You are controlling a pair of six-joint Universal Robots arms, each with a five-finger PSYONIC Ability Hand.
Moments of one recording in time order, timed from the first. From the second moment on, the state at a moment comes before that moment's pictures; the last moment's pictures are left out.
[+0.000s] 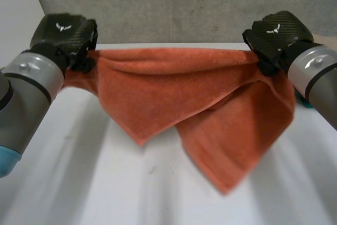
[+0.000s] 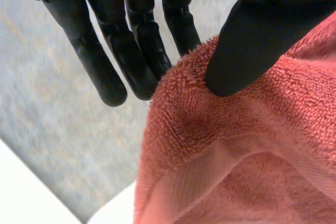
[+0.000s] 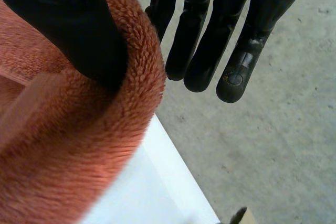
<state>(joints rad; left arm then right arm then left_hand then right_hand) 4.28 -1.68 -1.44 3.12 -1.66 3.45 1.95 -1.38 1.32 0.15 1.46 2.50 1.11 1.20 1.19 1.20 0.96 0.98 1.18 1.18 1.18 0.98</state>
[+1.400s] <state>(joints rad) 4.34 -2.13 -1.71 3.50 -1.62 3.55 1.76 -1.23 1.80 -0.06 1.31 2.90 0.60 0.60 0.59 0.60 0.42 0.23 0.28 0.28 0.28 0.11</state>
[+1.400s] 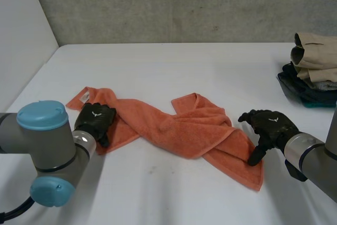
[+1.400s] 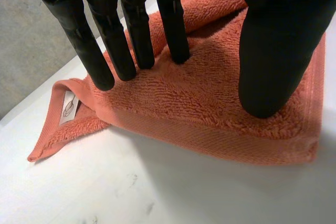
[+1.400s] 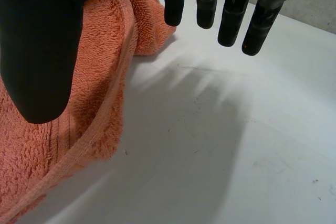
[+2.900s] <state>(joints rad) 4.36 -1.96 -1.65 3.42 -1.56 3.56 1.81 -1.47 1.69 0.01 1.32 2.80 1.16 1.20 1.19 1.20 0.98 0.99 1.18 1.19 1.19 0.99</state>
